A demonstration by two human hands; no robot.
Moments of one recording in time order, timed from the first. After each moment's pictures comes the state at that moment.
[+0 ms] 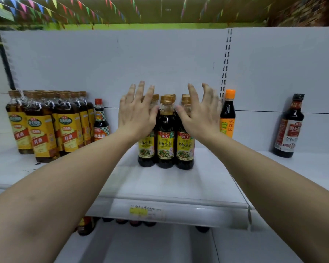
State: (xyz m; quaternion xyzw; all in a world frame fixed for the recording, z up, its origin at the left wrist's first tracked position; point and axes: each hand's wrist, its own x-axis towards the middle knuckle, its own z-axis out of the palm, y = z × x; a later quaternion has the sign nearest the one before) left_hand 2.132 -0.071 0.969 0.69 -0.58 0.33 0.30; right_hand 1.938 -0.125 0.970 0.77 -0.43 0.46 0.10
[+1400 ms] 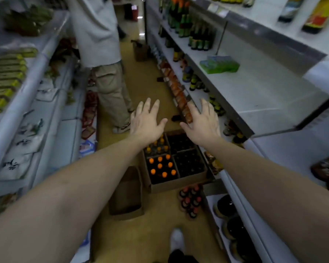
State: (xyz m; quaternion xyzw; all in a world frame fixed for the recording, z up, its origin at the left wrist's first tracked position) left_hand 2.533 0.608 0.644 0.99 -0.02 0.03 0.17; right_hand 2.525 0.410 0.659 0.99 0.04 0.06 -0.09
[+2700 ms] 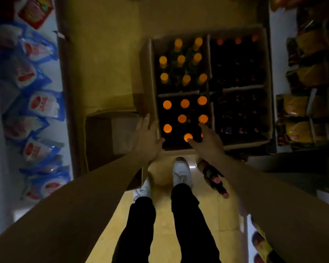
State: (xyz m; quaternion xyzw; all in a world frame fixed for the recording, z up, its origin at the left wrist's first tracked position) left_hand 2.675 0.651 0.082 0.92 0.10 -0.32 0.23; right_hand 2.709 0.431 0.089 0.87 -0.08 -0.39 -0.28
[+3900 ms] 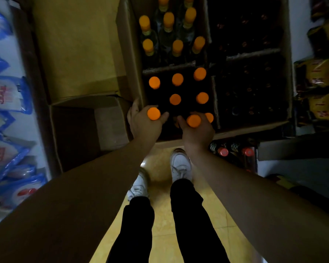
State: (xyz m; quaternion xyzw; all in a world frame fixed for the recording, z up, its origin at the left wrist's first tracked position) left_hand 2.678 0.600 -0.005 0.84 0.31 -0.16 0.40; right_hand 2.670 0.466 0.004 0.82 -0.32 -0.12 -0.45
